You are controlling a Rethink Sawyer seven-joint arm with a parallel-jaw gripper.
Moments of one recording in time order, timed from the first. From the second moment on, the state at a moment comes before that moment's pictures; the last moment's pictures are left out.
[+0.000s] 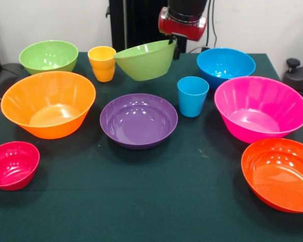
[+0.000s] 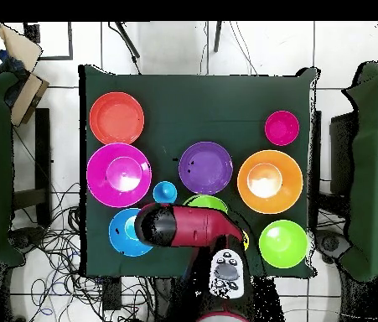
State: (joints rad) arm -0.09 -0.68 -0.11 1.94 -0.11 0.40 1.92
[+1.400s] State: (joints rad) arm 0.00 -0.59 -0.17 2.00 -0.09 0.29 1.92
